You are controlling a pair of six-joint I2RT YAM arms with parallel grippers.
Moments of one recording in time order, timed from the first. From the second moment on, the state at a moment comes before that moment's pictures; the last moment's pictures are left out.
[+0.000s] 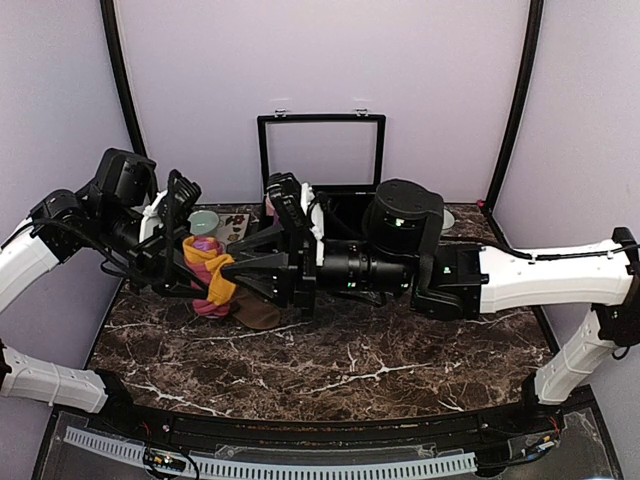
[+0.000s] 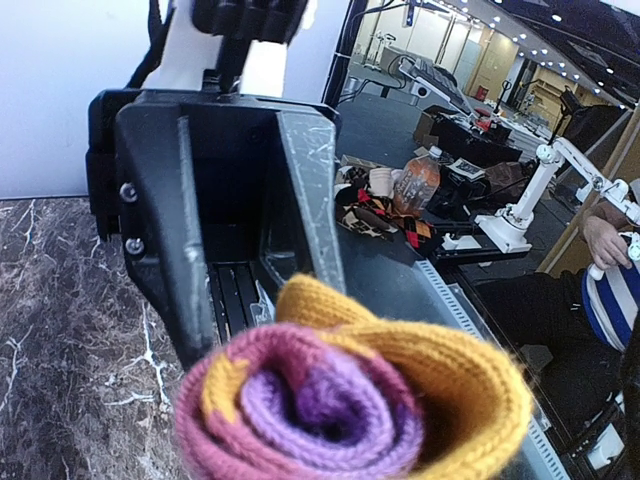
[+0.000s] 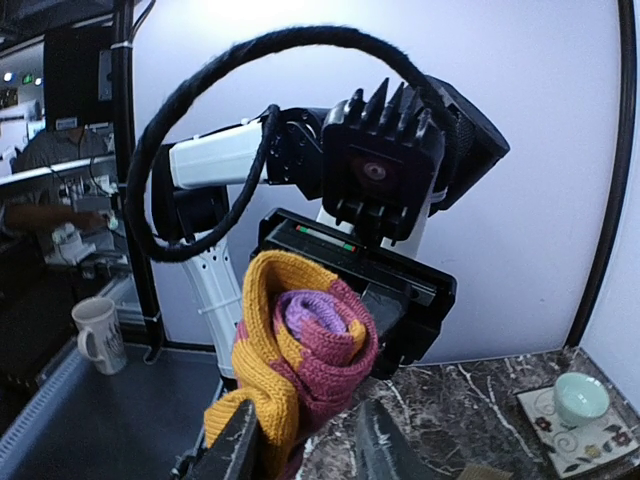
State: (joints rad) left arm -0.69 1.07 1.25 -0.86 1.19 0.38; right arm 1.31 1.54 1.28 0.35 -0.30 0.01
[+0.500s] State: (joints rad) left arm -0.68 1.04 1.26 -0.88 1.28 0.35; right arm 1.30 1.69 1.43 0.45 -0.49 0.09
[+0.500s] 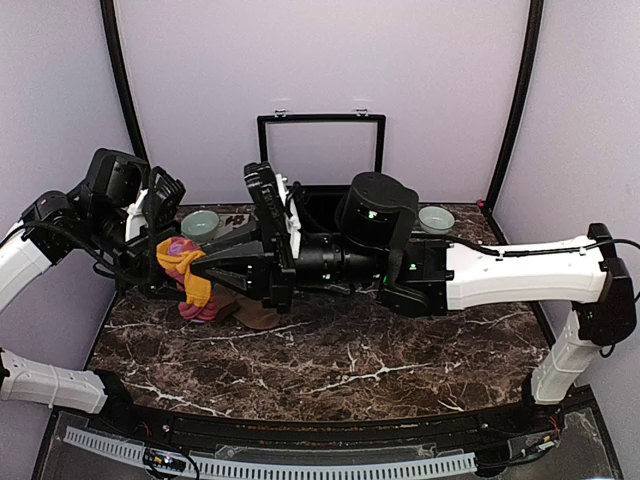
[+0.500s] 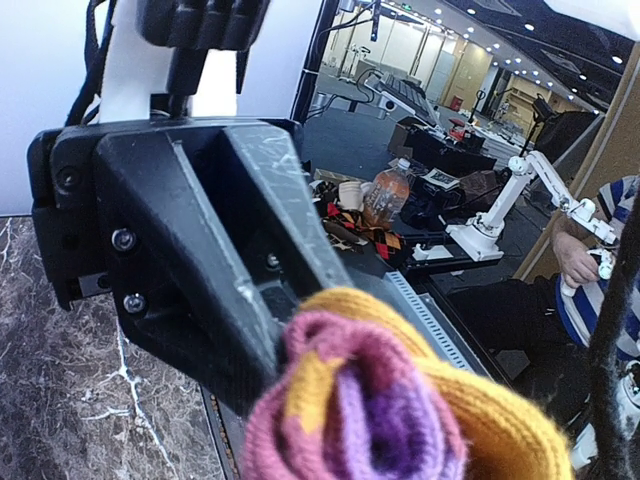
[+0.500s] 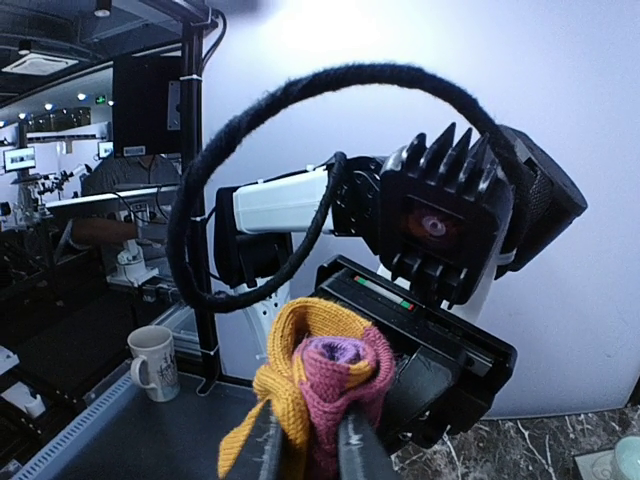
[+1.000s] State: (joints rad) left arm -0.70 1.05 1.27 -0.83 1.19 0.35; right arm 1.26 1.56 1.06 0.40 -0.19 0.13
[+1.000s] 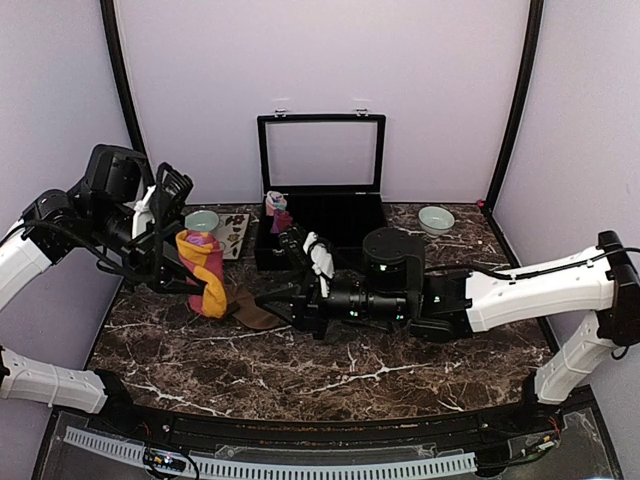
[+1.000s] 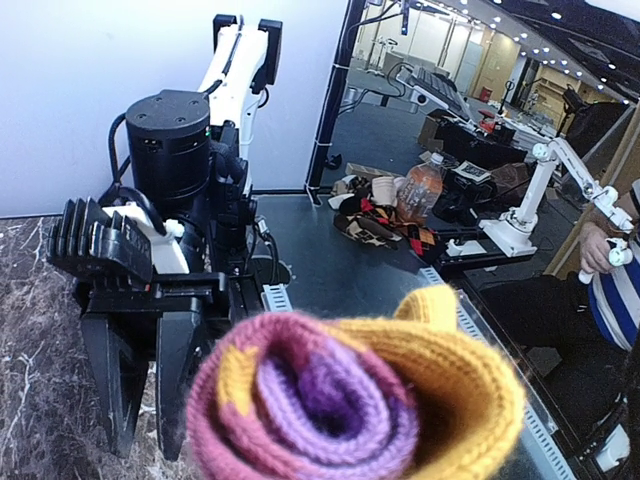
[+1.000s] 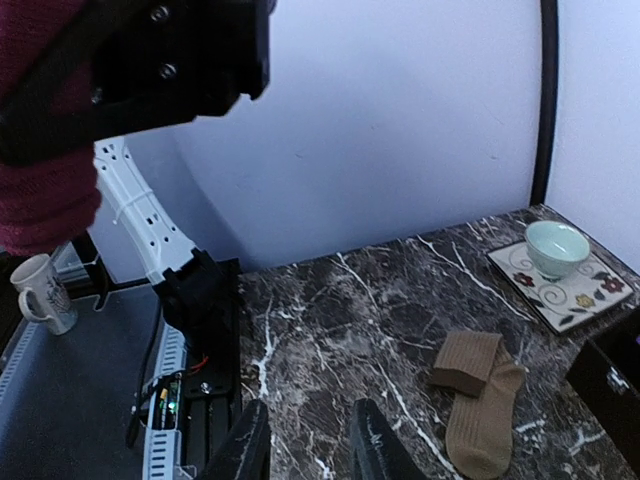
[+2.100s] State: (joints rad) left arm -0.70 1.02 1.18 -0.68 0.81 0.31; right arm 1.41 1.54 1.05 0.62 0.26 0.03
